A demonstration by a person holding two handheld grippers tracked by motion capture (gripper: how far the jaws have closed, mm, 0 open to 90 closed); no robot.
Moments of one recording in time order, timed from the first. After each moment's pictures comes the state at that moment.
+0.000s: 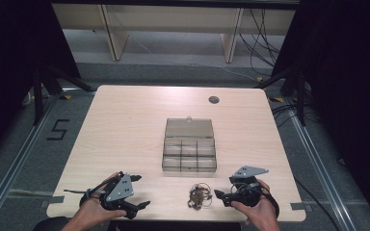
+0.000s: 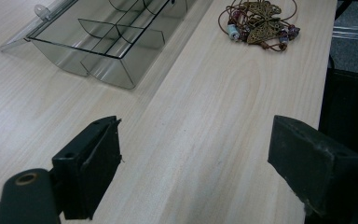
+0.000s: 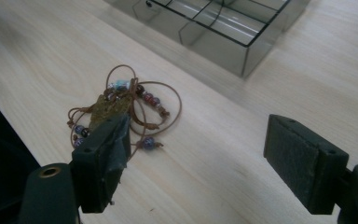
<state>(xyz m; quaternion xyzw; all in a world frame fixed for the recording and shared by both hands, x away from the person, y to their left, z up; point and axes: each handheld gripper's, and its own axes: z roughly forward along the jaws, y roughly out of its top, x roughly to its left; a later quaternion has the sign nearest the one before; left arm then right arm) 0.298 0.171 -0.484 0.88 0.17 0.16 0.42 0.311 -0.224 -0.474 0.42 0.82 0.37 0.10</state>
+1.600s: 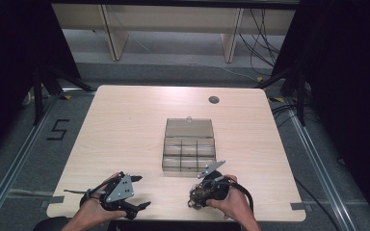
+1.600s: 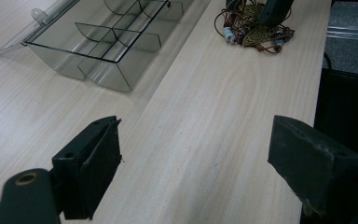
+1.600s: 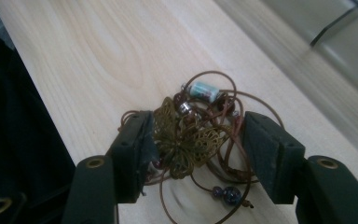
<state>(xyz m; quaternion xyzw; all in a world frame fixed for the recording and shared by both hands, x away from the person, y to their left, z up) 0.297 0.169 -0.483 0.88 0.17 0.15 0.42 0.335 -0.149 -0.484 0.33 0.91 0.26 0.01</state>
